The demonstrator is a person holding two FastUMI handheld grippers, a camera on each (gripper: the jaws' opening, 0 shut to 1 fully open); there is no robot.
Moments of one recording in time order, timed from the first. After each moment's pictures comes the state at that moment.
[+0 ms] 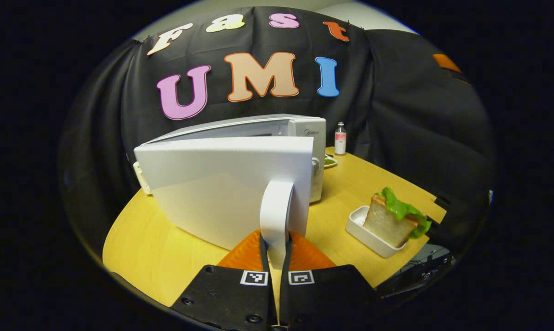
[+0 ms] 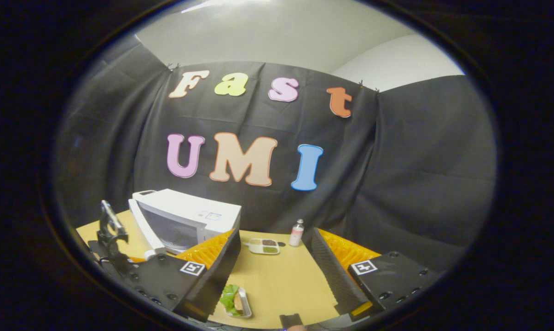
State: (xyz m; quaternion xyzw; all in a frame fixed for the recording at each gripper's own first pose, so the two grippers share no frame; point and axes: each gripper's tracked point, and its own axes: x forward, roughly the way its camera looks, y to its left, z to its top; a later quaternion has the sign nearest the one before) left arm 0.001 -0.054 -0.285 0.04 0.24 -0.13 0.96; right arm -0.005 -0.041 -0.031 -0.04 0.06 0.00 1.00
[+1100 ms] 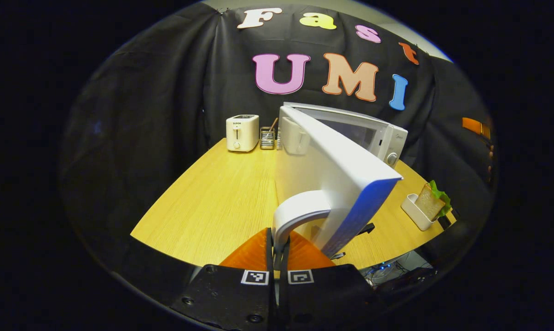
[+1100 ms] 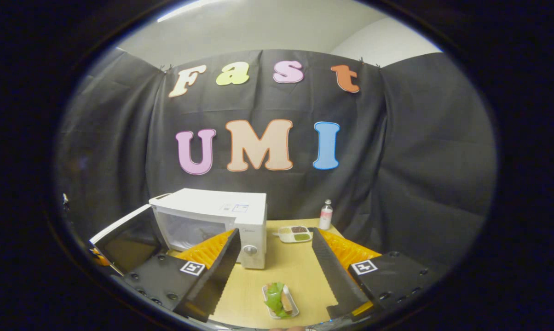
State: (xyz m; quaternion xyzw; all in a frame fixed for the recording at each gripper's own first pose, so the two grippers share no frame) left arm -0.090 0.164 -0.289 -0.05 0.28 0.00 0.96; right arm 0.009 0.015 -0.087 0.03 0.12 0.02 0.99
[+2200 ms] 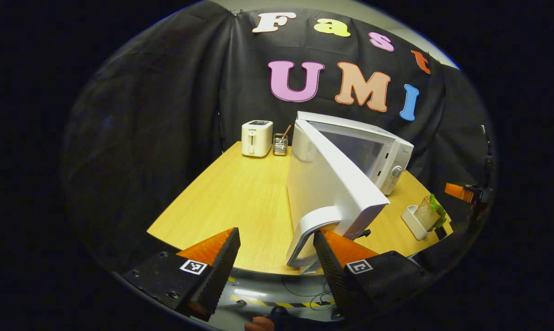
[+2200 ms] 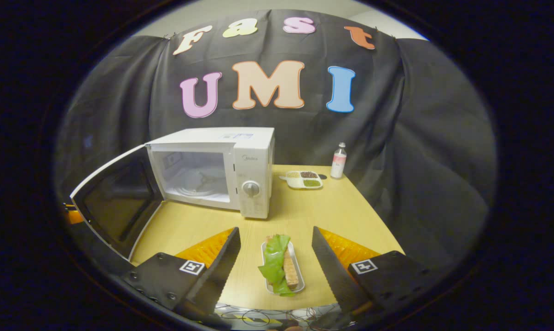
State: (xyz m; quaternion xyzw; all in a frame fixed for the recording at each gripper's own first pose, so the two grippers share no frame) left arm -0.112 0.185 -0.249 -0.04 0.28 0.05 0.96; right arm -0.003 0.028 -0.244 0.00 0.27 0.06 0.96
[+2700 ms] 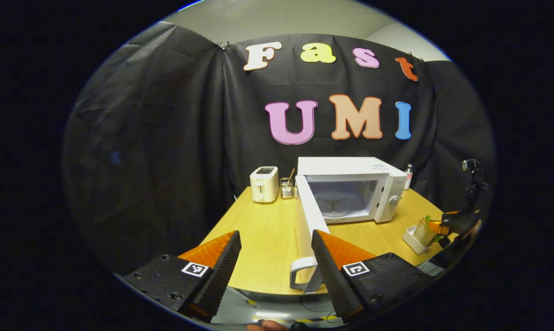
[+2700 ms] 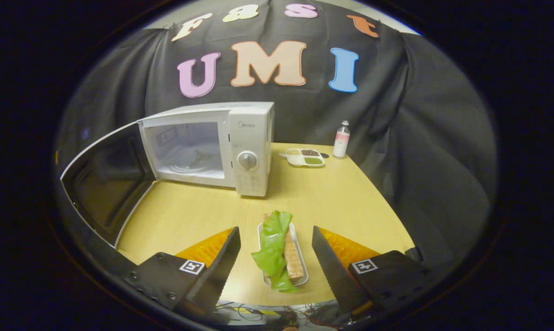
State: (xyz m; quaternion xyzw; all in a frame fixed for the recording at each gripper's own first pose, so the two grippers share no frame) left arm -0.094 0.195 -0.110 0.02 0.15 0.09 0.98; right arm -0.007 0.025 -0.304 -0.02 0.32 0.06 0.95
